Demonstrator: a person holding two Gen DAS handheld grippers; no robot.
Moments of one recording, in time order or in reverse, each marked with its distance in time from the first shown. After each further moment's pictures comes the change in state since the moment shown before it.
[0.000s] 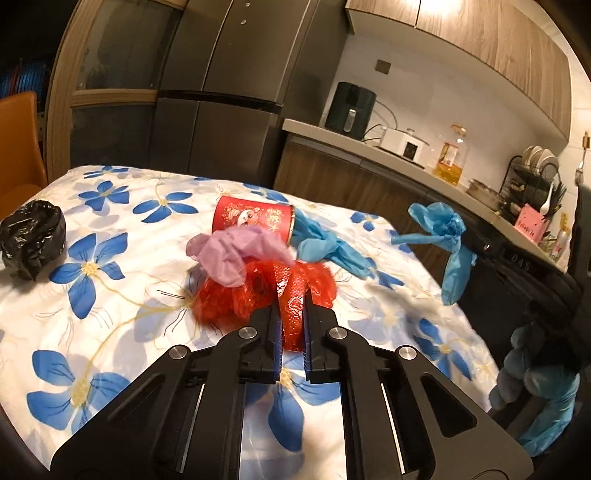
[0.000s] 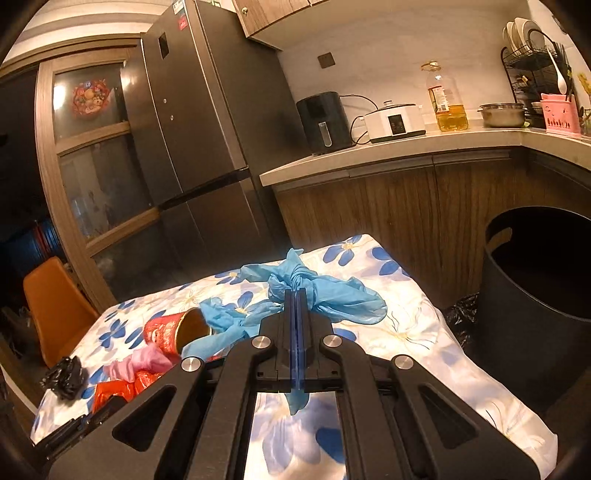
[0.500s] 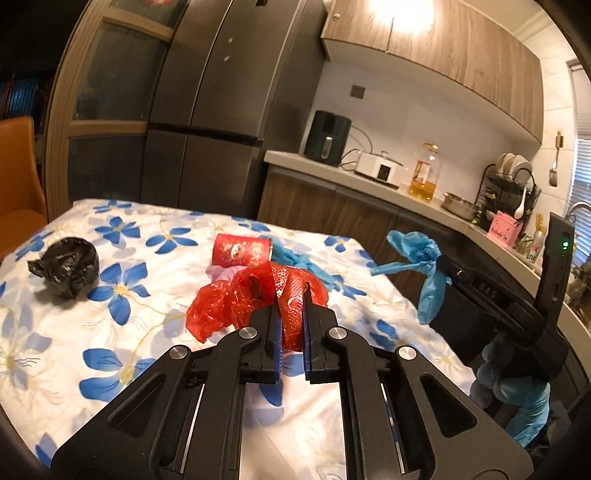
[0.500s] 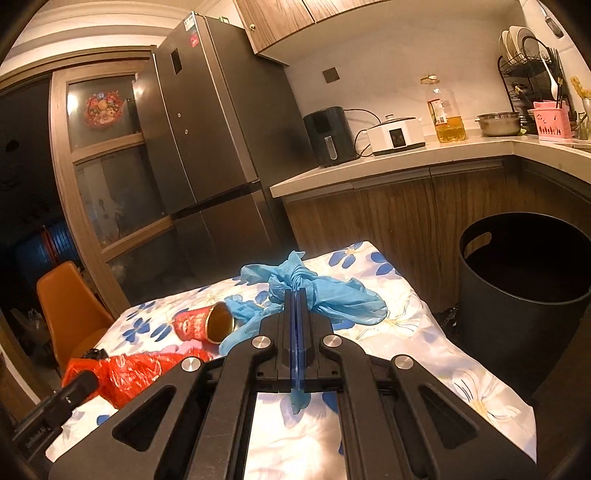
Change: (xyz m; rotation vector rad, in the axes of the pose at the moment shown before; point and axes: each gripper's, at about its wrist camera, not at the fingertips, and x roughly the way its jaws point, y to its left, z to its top) left arm -0.086 -0.018 0.005 0.059 -0.100 -0.047; right arm -0.065 0.006 -0.005 -0.007 -0.040 0.030
